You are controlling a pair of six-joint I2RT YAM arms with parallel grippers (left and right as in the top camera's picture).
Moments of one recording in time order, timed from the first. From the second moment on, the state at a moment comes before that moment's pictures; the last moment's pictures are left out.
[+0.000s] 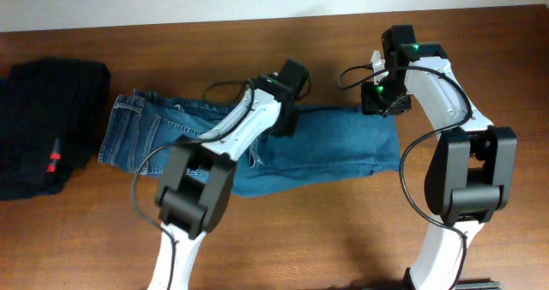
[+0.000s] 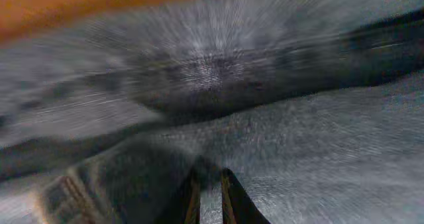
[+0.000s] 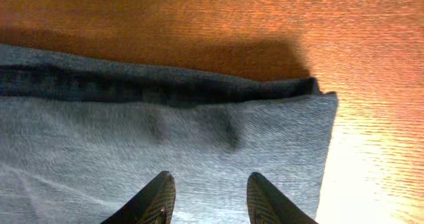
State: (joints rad) left arm -0.58 2.31 1.83 -0.92 -0.15 -0.29; right arm 0.01 2.08 1.68 -1.04 -0.10 0.03
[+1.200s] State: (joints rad) left arm -0.22 2.19 2.43 -1.57 -0.21 -0.28; right arm -0.13 2.08 1.66 -1.17 -0.10 0.08
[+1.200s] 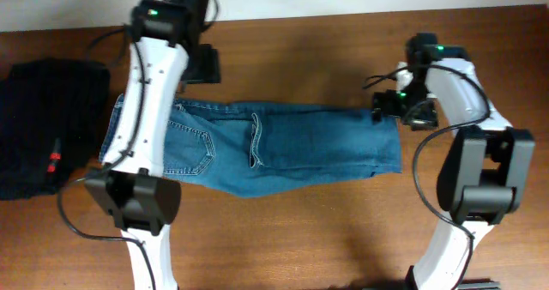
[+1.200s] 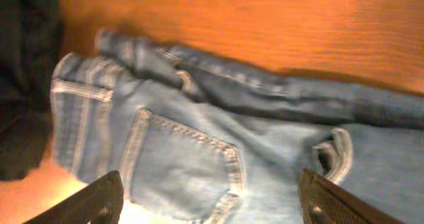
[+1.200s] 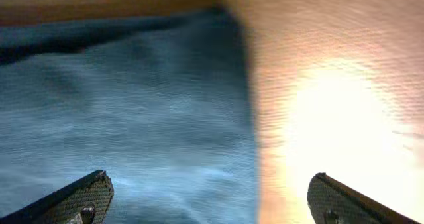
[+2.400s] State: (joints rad) left arm -0.16 2.19 2.43 -1.56 -0.21 -0.28; right arm -0.23 2.03 1.28 -0.98 -0.44 -0.12
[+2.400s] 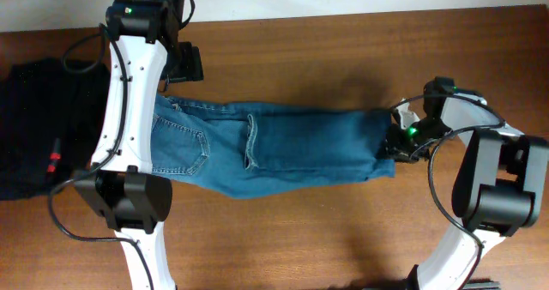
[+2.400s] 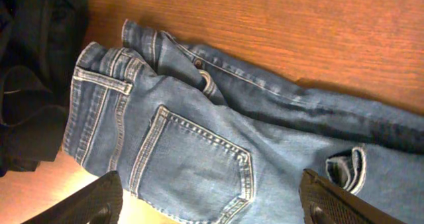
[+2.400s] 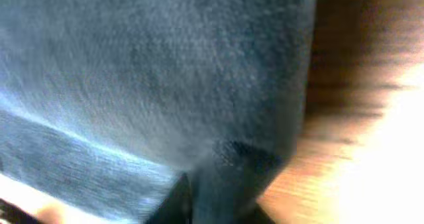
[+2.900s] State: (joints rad) left arm -0.16 2.19 2.43 -1.56 -0.21 -0.28; right arm -0.34 2.08 1.61 -1.30 -0.47 -0.12
